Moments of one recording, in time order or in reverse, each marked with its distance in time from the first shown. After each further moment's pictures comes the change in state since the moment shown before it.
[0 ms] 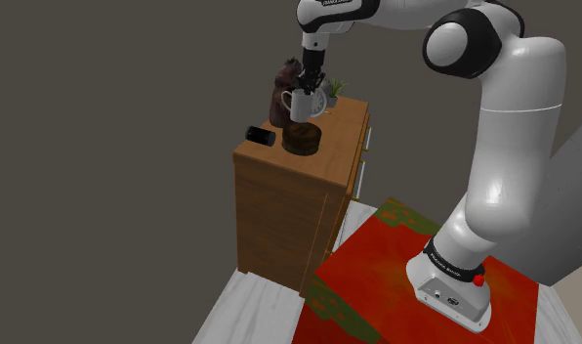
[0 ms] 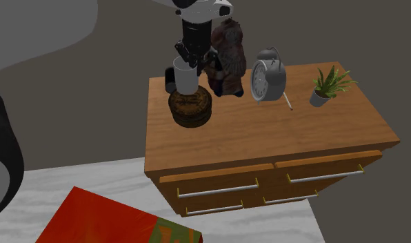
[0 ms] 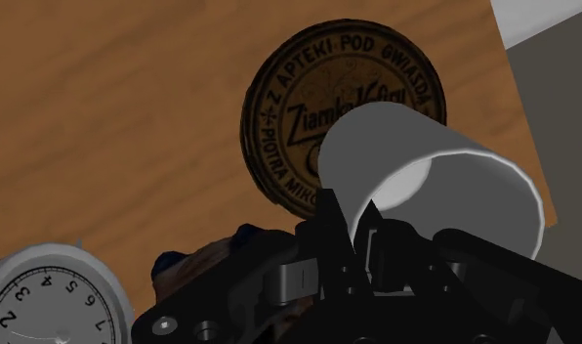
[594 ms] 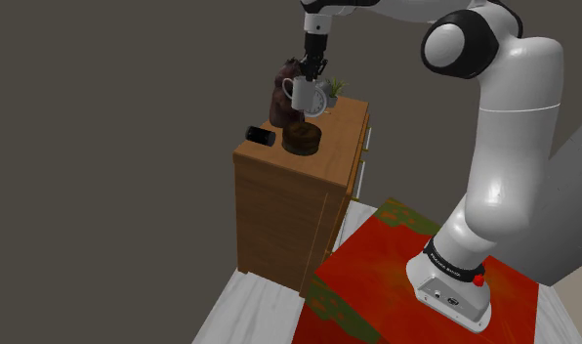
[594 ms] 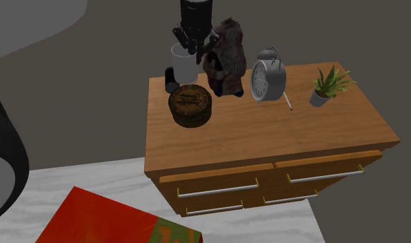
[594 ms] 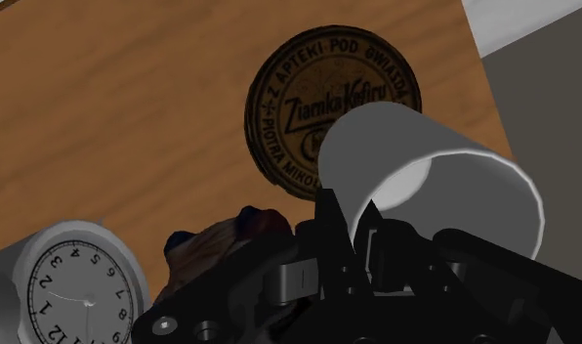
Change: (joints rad) arm -0.009 0.010 -0.002 0.136 0.001 -0.126 0.002
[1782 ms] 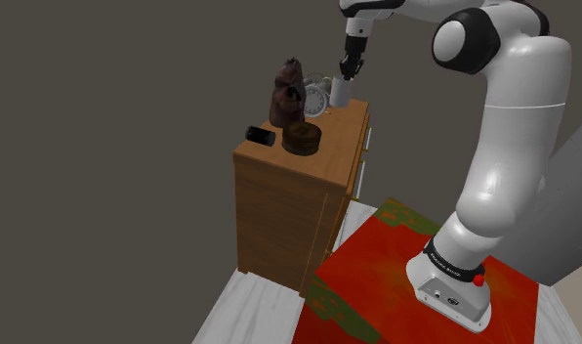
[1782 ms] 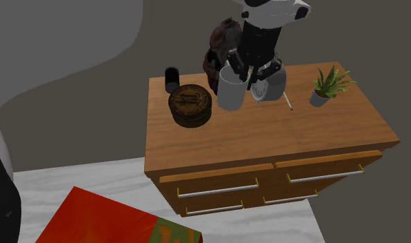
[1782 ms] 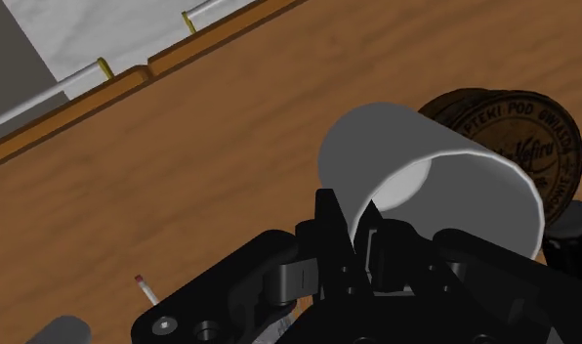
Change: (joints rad) arm -0.186 -0.029 -0.085 -0.054 0.005 0.020 -0.272
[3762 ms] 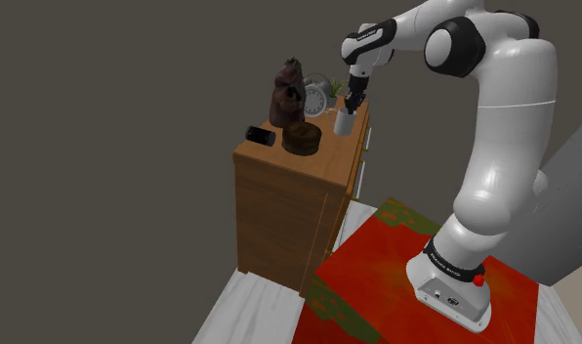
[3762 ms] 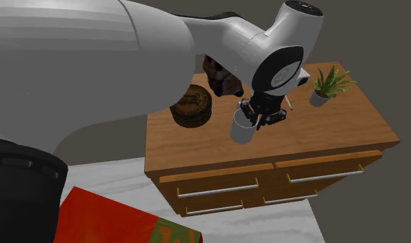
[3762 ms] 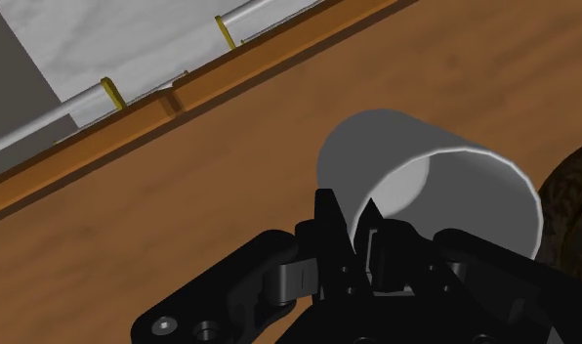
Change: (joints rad) arm -0.064 0.070 -0.015 -0.262 0.032 0.326 -0.114
